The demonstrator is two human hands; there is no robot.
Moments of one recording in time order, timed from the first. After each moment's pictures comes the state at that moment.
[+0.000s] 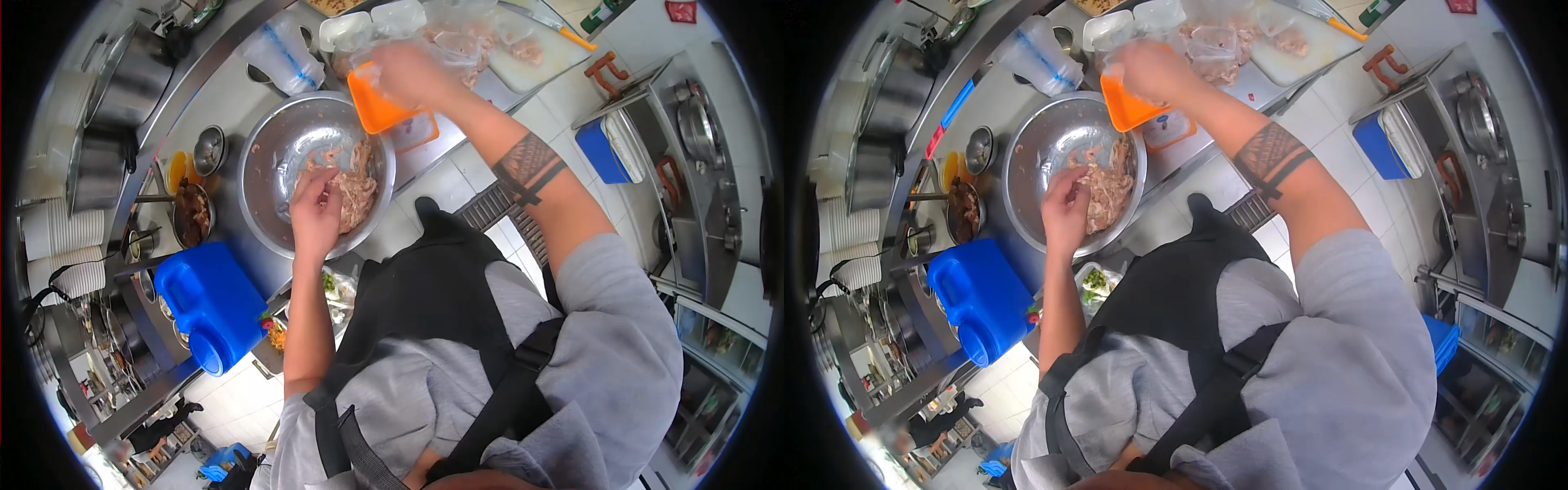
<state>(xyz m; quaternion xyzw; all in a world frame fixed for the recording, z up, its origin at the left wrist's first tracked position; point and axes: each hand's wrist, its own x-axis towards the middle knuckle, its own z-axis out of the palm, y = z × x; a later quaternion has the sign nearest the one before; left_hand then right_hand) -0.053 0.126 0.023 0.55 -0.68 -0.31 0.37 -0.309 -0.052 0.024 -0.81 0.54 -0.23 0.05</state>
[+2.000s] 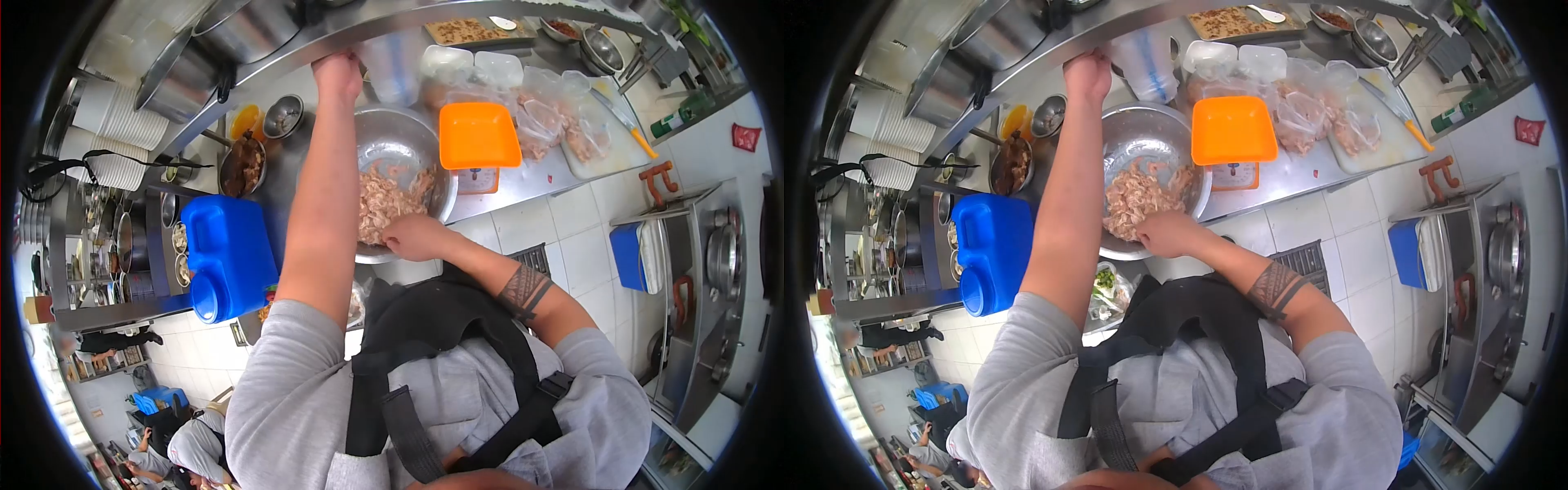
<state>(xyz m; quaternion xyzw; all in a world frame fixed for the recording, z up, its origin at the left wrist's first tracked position) -0.020 -0.141 0.083 0.29 -0.25 -0.45 0.81 -0.198 0.100 -0.041 -0.88 0.28 -0.05 0.38</state>
